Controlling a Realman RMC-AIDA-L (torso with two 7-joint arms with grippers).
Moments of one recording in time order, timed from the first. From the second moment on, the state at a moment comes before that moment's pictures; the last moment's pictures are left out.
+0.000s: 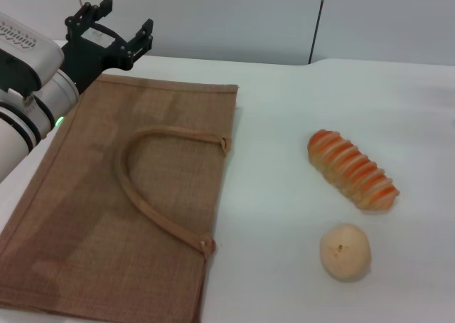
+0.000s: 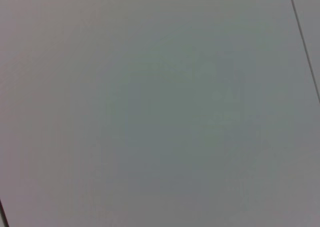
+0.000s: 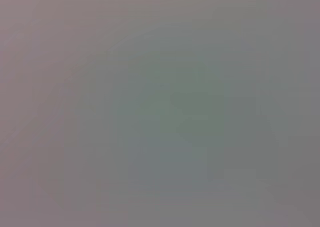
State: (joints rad) left arm -0.38 -2.03 1.57 0.74 -2.80 -0.63 2.78; right arm 0.71 2.04 -0.54 0.07 -0.58 -0.94 0.12
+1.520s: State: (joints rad) left arm -0.35 -1.88 1.93 1.44 -2.90 0.34 2.47; right arm 0.72 2.03 -0.53 0.05 -0.58 -0.83 0.12
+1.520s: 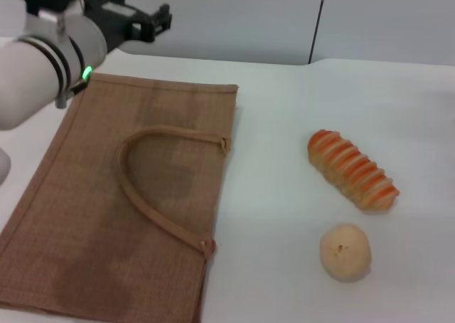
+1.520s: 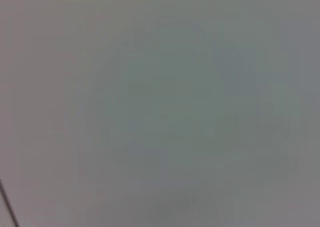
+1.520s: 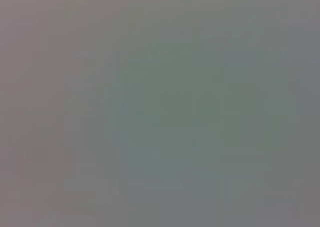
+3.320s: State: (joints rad) left arm -0.62 -1.88 1.39 0.92 -1.05 -0.95 0.54; right arm 0.74 2.03 -0.53 0.05 -0.59 -0.79 0.11
